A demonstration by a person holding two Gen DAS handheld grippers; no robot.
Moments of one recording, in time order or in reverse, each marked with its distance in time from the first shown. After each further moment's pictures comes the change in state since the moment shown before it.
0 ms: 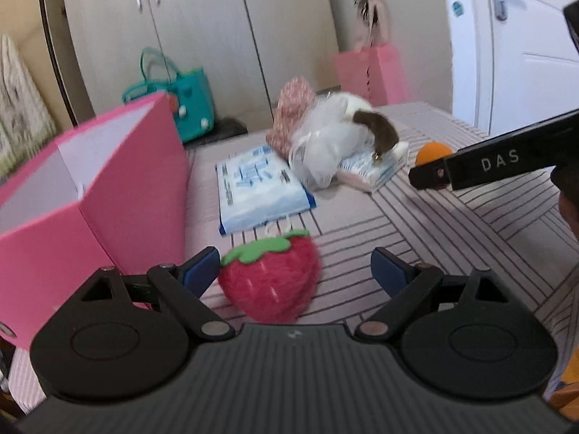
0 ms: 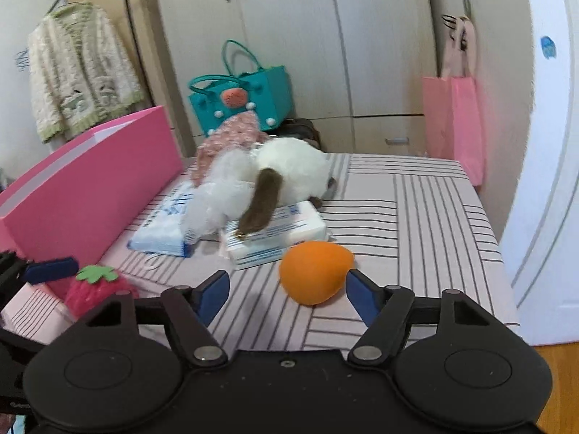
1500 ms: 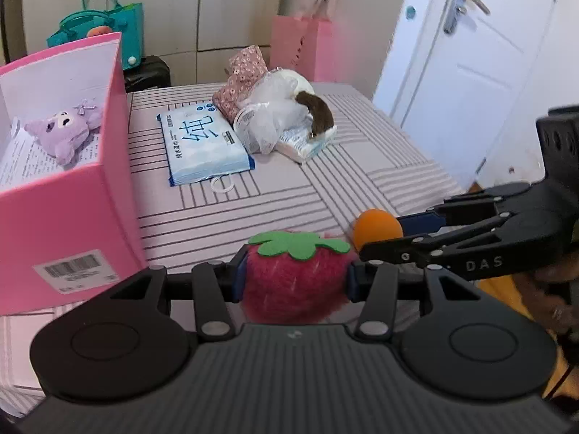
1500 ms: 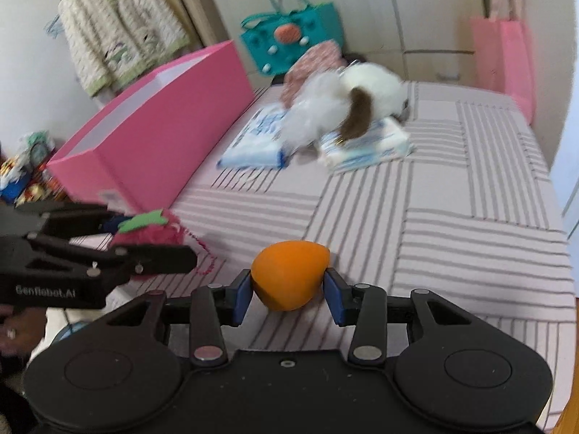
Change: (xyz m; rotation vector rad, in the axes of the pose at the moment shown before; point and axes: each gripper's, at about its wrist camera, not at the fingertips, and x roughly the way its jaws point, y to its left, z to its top) left arm -0.034 0.048 0.012 -0.110 0.178 -0.385; right arm -0.039 0.041 -0.024 0.006 0.256 0.201
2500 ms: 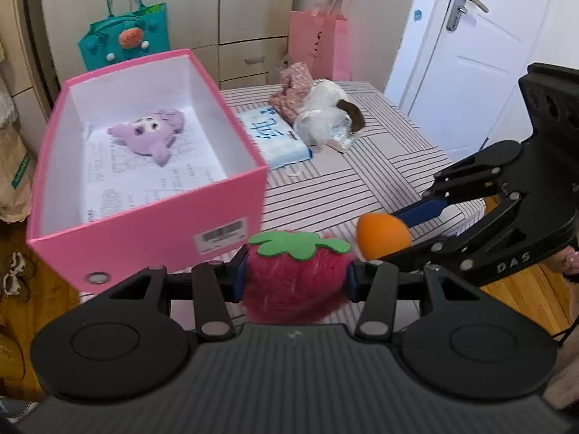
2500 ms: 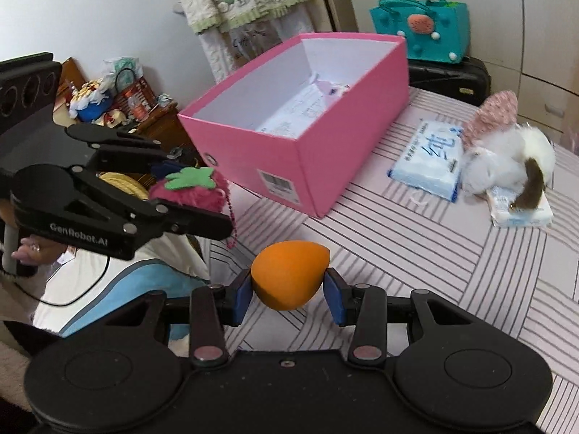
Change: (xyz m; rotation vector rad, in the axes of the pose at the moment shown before) left arm -0.115 0.060 0.009 0.019 0.071 0.032; right arm -0.021 0.120 0.044 -0.253 0.149 0.206
